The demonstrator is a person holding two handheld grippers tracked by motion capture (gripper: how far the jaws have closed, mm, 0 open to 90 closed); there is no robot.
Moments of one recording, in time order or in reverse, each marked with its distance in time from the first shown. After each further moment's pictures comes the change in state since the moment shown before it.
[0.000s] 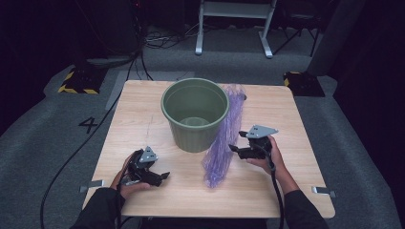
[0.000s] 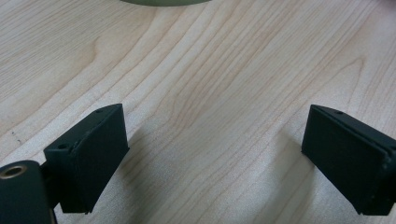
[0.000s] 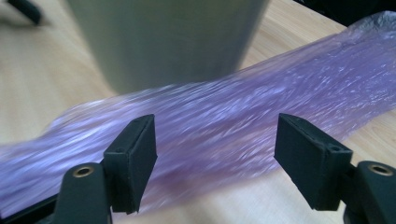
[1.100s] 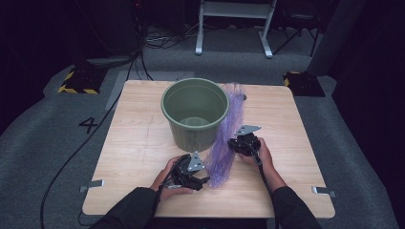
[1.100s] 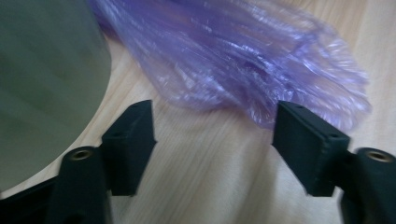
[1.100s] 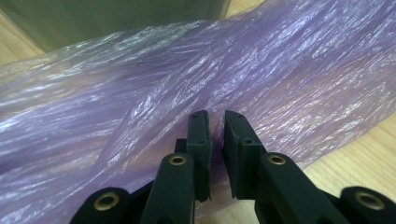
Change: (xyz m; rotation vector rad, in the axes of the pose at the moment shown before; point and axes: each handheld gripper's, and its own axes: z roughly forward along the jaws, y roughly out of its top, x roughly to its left) left arm -0.096 0.081 0.058 -0.014 -0.128 0.208; right arm 0.000 -0.017 0.044 0.185 -0.058 0.067
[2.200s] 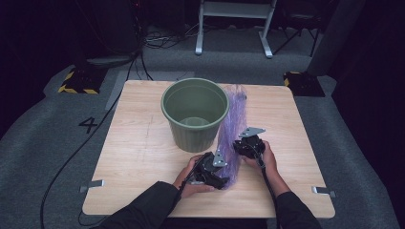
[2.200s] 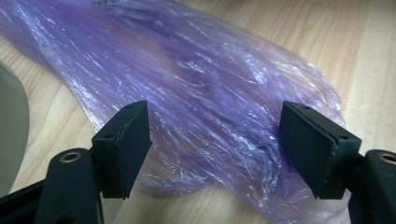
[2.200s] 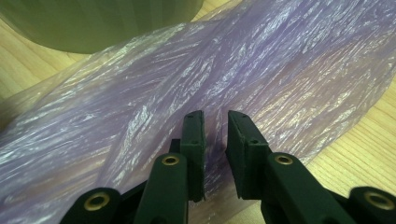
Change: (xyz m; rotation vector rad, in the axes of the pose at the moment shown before) left arm -0.016 0.042 0.044 0.037 -0.039 -0.023; right arm -0.001 -0.009 -0.011 0.023 -0.053 0.040
